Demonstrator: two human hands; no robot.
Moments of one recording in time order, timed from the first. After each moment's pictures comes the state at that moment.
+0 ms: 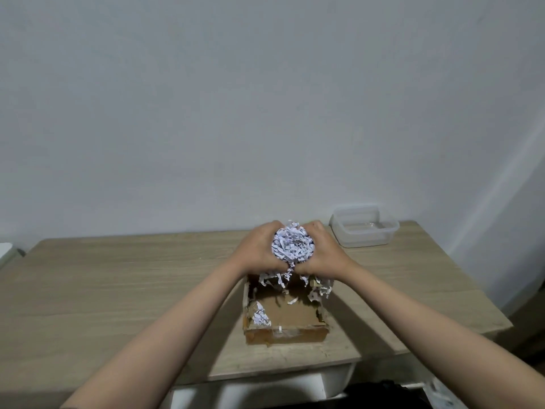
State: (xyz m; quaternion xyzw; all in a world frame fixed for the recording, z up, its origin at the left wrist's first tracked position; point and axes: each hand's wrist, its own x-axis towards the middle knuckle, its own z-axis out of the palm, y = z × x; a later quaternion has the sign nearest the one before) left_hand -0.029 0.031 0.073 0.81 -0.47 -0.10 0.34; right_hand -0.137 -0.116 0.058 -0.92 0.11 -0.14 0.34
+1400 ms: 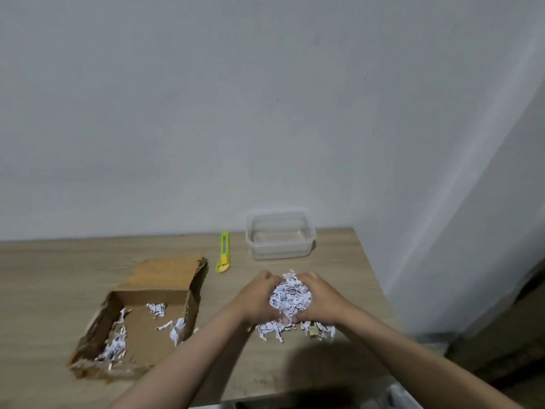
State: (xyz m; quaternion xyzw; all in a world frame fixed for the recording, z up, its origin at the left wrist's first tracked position) left_hand -0.156 -0.214 -0.037 0.84 -0.45 -0.22 0.22; right_hand -0.265 -0.370 -0.044 -0.92 0.13 0.02 0.38
